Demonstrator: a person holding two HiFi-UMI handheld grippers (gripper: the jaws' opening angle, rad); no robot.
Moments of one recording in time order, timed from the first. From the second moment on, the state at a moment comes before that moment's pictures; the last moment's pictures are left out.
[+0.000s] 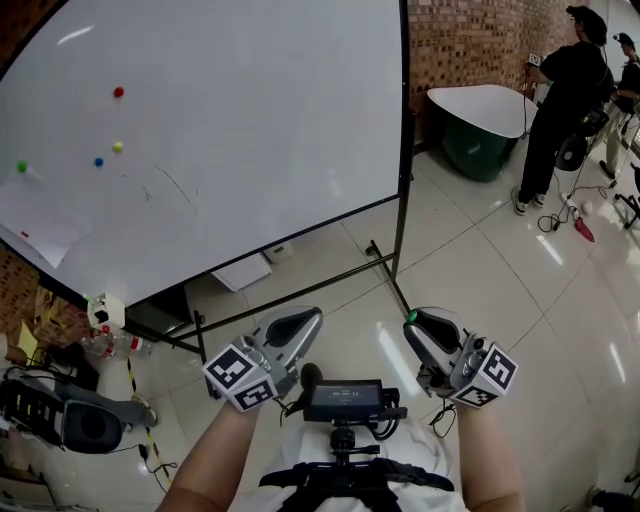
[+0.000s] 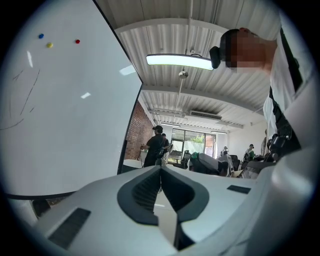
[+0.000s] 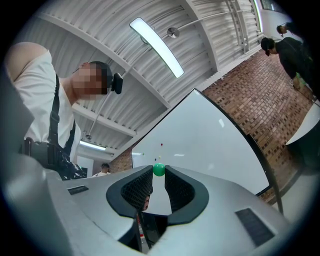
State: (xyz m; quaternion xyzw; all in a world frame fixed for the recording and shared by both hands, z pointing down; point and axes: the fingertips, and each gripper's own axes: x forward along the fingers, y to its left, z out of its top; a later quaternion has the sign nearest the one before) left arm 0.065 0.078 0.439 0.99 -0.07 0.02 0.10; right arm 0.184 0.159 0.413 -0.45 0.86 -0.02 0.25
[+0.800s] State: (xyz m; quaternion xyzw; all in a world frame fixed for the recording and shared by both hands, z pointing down) left arm 0.008 0.034 0.439 0.98 -0.17 0.03 0.11; right arm 0.137 0.073 0.382 -0.37 0.89 -0.01 0.26
